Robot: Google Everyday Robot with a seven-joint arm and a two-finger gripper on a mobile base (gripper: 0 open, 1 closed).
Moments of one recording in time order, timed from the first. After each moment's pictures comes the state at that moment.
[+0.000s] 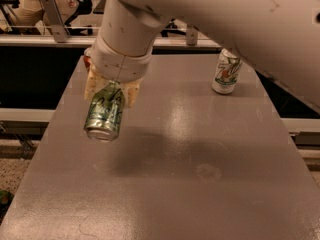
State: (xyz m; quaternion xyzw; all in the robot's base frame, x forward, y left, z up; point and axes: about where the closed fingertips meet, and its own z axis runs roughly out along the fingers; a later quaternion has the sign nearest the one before) arm 0.477 0.104 0.928 -0.98 -0.03 -0.09 0.19
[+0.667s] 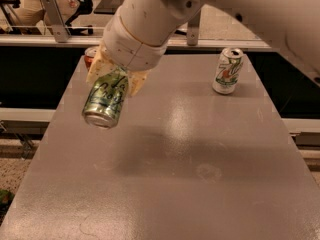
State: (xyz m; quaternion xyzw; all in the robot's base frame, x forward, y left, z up) arm 0.484 0.094 0.960 -0.96 -0.01 -0.12 0.27
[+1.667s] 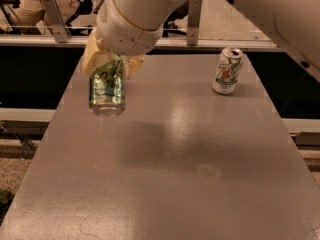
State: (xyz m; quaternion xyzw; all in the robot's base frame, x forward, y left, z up) arm 0.498 0.103 0.981 -0.94 -0.16 -0.17 0.24
